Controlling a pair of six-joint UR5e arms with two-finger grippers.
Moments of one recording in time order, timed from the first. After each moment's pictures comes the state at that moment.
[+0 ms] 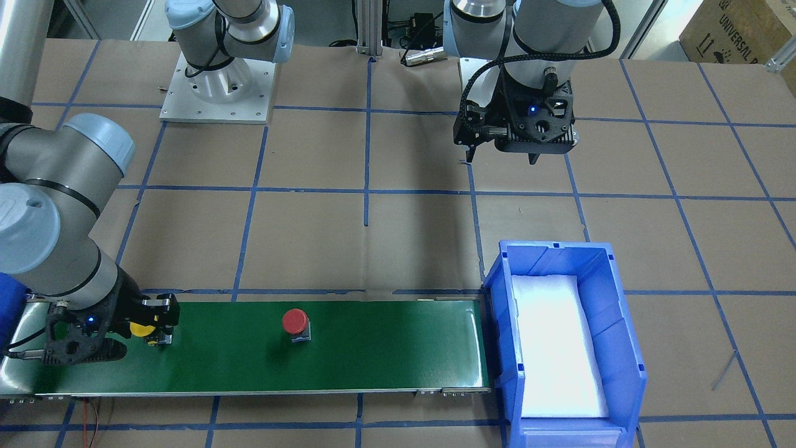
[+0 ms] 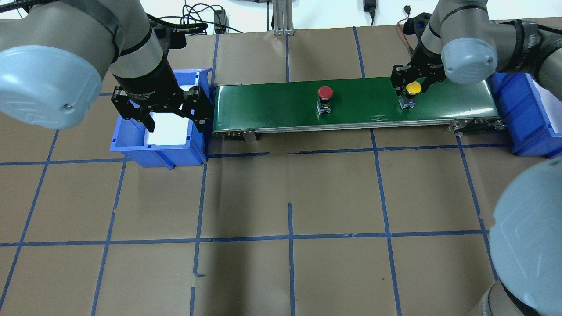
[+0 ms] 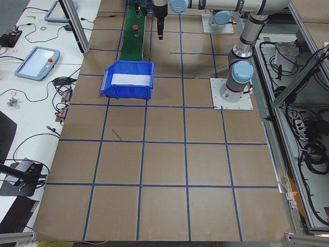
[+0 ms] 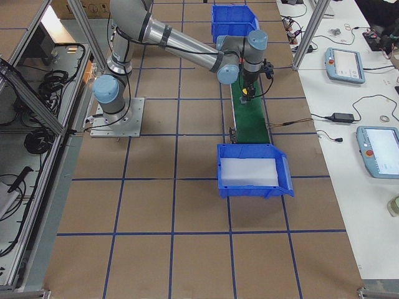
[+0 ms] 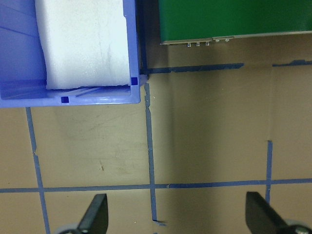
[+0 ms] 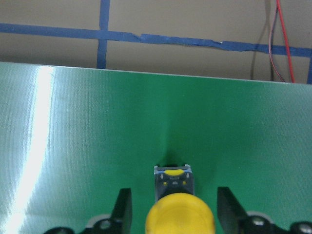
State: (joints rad) left arm -1.68 -1.58 -1.61 -1.58 1.60 -0.07; right arm 1.43 -1.13 1.55 -2.05 -1.56 -0.24
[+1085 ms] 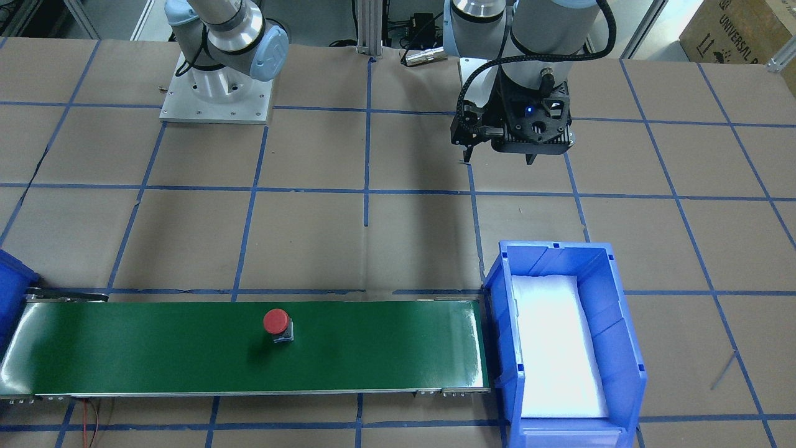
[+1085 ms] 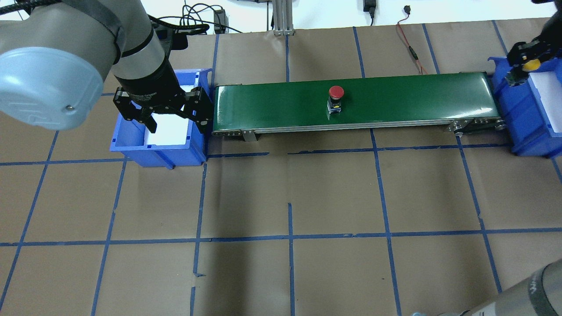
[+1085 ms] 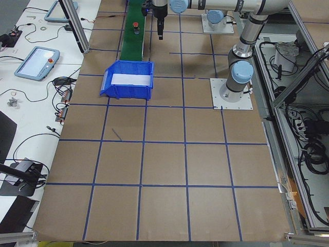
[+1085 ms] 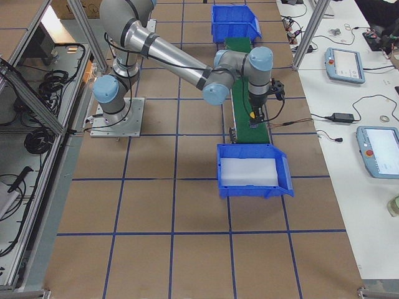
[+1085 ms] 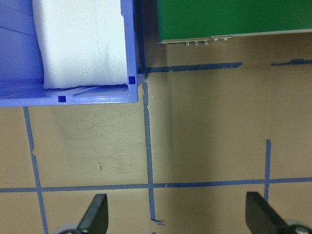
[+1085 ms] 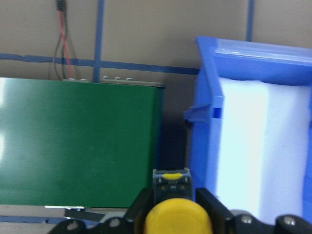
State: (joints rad) left arm -1.68 -1.58 -1.61 -1.58 1.60 -0.07; right arm 1.02 -1.22 1.49 -2.05 -1.53 -0.61
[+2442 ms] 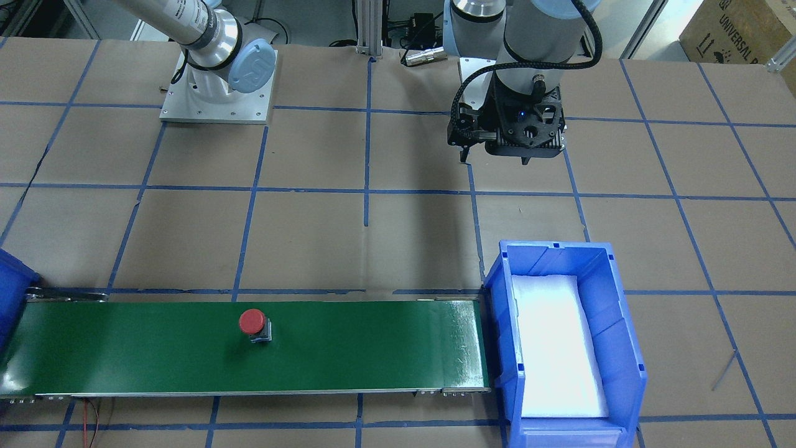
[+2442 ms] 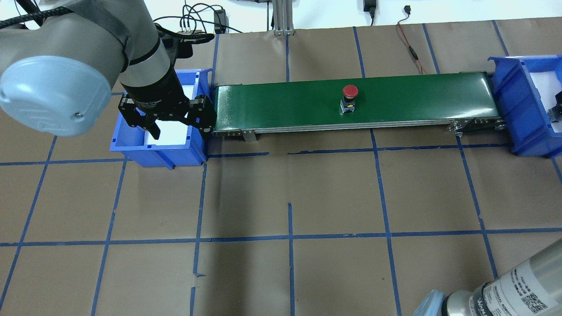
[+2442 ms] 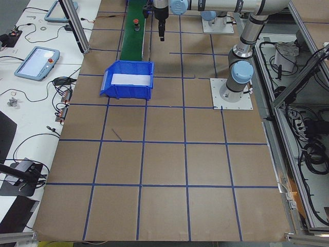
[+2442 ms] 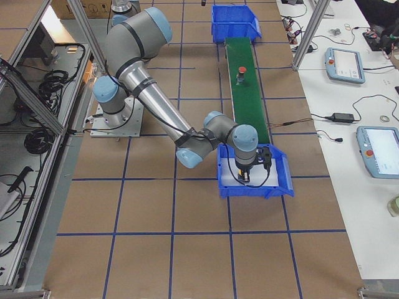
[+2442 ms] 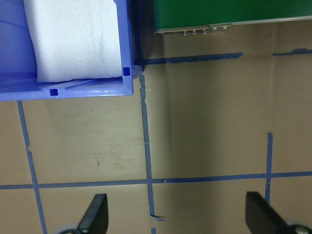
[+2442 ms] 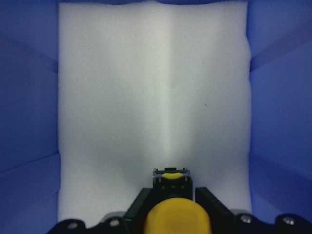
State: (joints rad) left arm -1.69 -1.58 -1.63 -1.58 1.60 -0.07; right arm 0.80 -1.02 1.50 -2.17 -1.43 -0.75
